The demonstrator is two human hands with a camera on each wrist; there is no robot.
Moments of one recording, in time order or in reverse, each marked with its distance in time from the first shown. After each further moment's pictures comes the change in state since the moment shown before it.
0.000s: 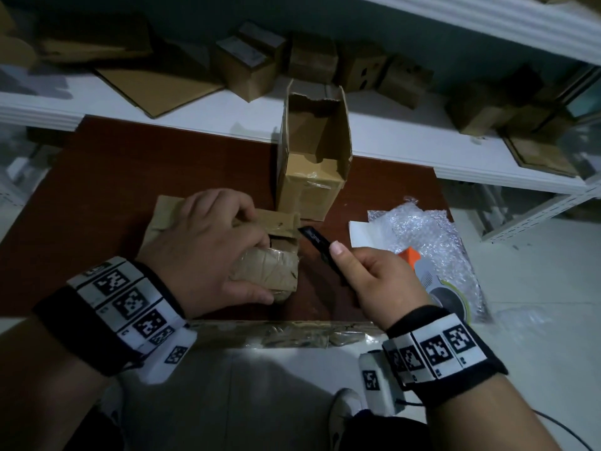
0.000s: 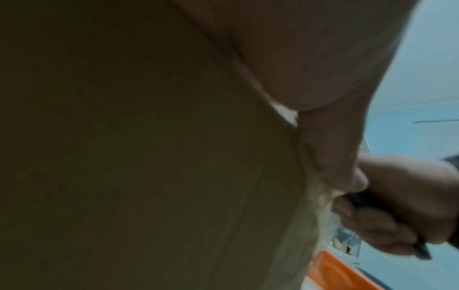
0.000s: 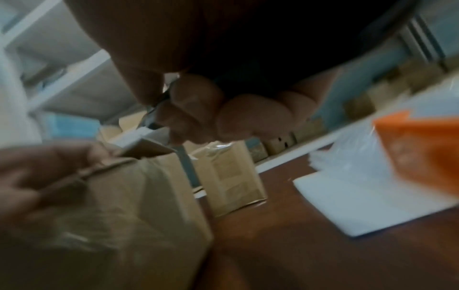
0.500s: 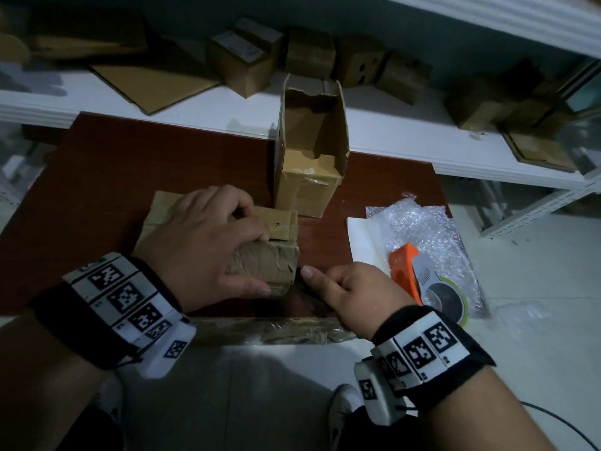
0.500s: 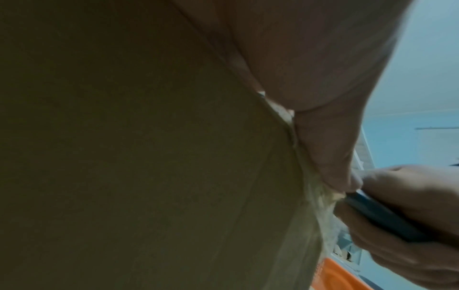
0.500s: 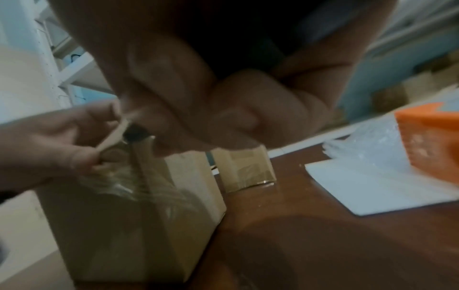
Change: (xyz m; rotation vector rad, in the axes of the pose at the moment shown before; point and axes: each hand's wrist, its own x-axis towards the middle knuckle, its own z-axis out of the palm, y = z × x) left_hand 0.002 -0.003 0.004 -0.083 0.091 0.069; right_hand -0.006 -0.014 0.006 -0.187 -0.308 0.093
